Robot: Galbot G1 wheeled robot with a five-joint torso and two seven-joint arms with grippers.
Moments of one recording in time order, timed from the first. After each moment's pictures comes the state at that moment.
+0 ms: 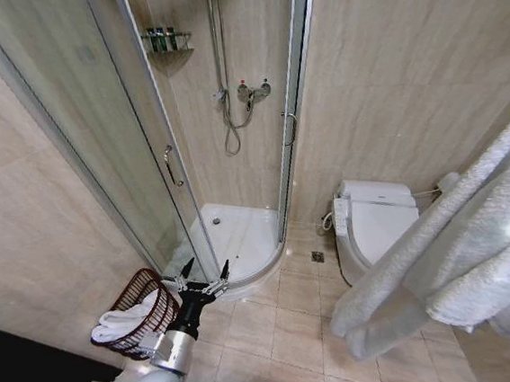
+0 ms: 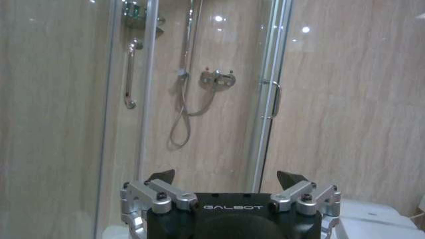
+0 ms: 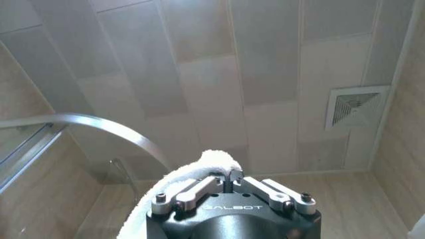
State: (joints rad) left arm 1.83 -1.48 -0.55 -2.38 -0.20 0.06 0.17; right arm -1.46 0.97 1.51 2.46 1.00 0.22 -0.01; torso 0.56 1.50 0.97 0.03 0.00
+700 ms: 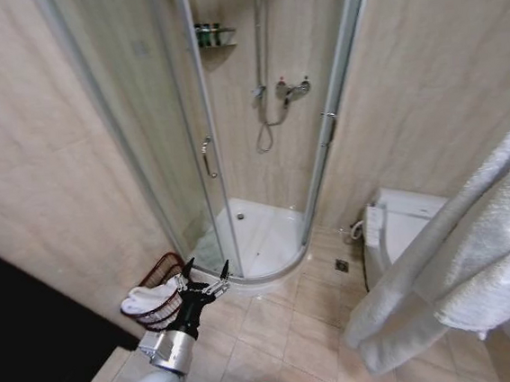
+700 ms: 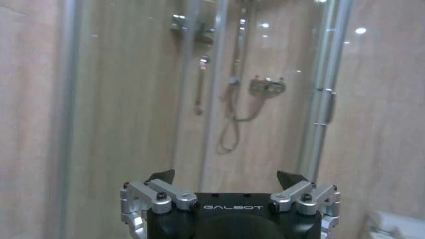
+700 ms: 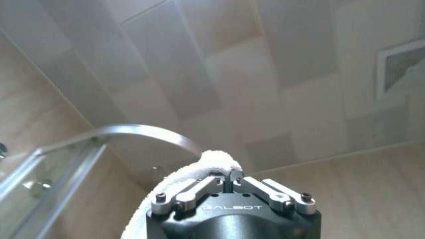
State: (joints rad) left arm 1.83 -1.48 -0.55 -2.38 -0.20 0.06 0.17; right arm -1.46 0.96 1.52 2.47 1.01 0.22 -0.01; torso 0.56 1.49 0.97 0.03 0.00
